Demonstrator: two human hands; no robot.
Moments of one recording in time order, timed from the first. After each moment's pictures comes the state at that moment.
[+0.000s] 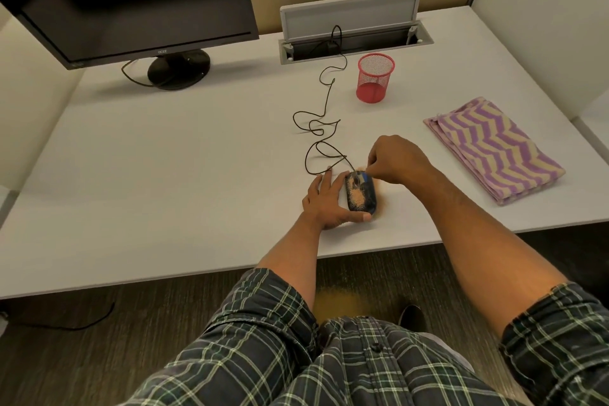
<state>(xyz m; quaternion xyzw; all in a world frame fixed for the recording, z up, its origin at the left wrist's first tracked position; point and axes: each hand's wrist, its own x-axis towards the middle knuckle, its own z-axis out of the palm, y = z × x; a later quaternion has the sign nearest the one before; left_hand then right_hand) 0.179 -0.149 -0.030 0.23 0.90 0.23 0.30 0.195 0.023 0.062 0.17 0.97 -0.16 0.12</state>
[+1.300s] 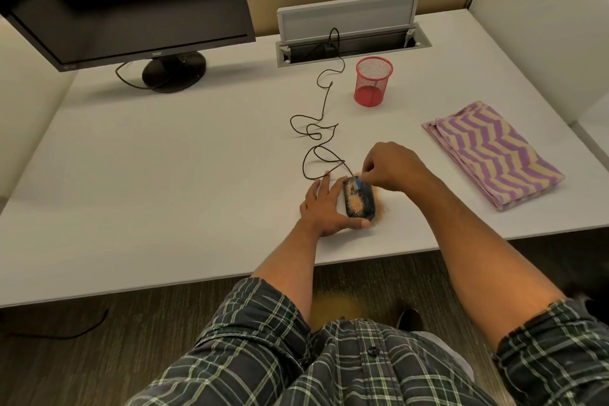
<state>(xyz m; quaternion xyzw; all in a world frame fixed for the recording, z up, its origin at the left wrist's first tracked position) 0.178 -0.149 -0.032 0.23 0.89 0.23 0.31 0.193 0.023 0.061 0.14 0.97 -0.15 0.15</state>
